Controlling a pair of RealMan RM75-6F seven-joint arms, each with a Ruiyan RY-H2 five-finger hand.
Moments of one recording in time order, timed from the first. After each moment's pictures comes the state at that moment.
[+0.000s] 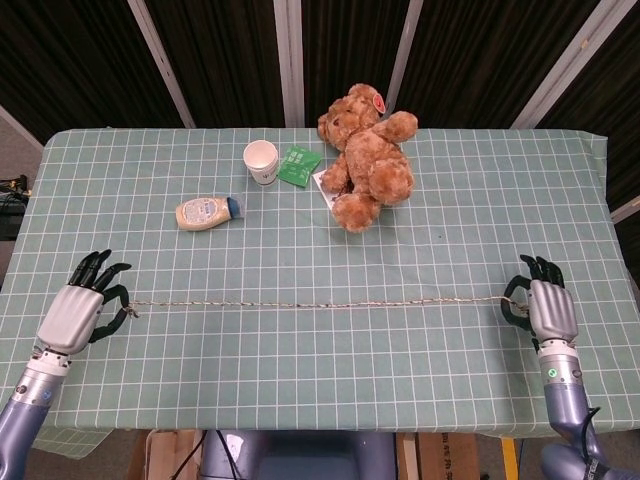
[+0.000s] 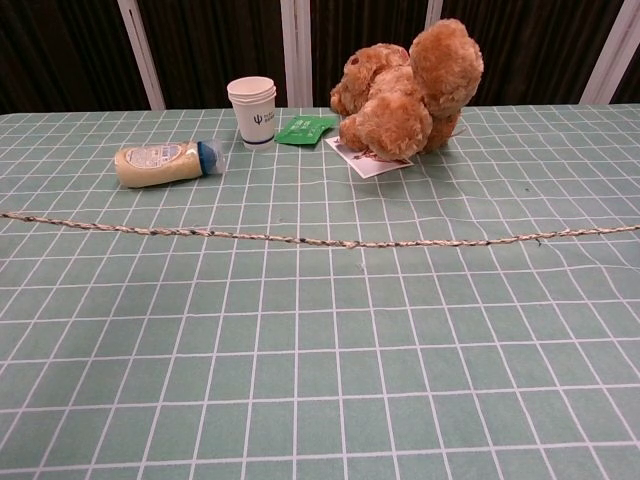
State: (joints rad) left arm -0.34 -1.34 0.02 -1.31 1.57 1.45 -0.06; right arm 0.33 -1.35 0.19 -1.45 -1.08 1.17 -0.06
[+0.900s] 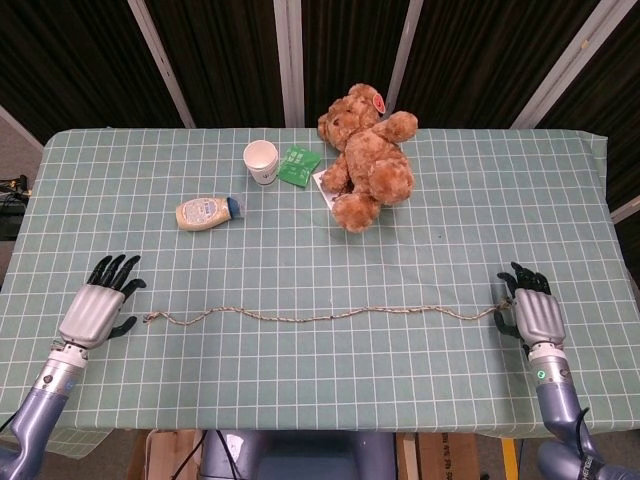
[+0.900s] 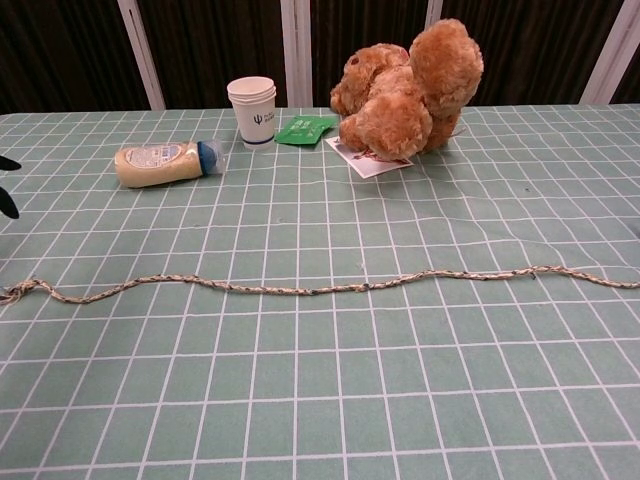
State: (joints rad) left arm -0.36 -1.37 0.00 -1.32 1.48 1.28 0.18; right arm 0.36 -1.36 0.16 -1.43 -1.03 1.08 -0.19
